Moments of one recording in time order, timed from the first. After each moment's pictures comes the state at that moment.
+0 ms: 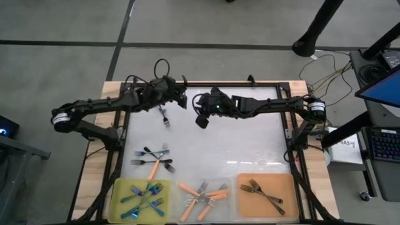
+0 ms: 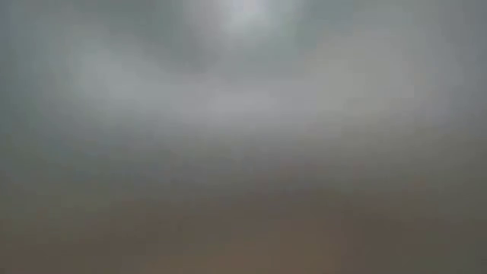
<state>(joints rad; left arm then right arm) 0.40 1.30 0.91 -0.02 -0.29 -0.39 -0.18 1.73 1.32 -0.10 0.23 0.10</state>
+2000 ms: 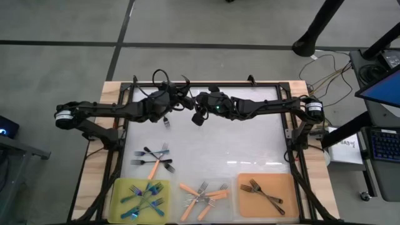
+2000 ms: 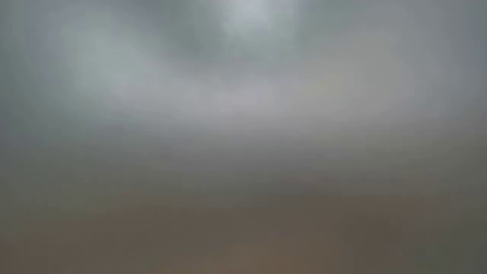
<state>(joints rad) 0.18 1.34 0.91 0.25 -0.69 -0.43 -0.16 1.76 1.32 0.08 0.34 -0.03</state>
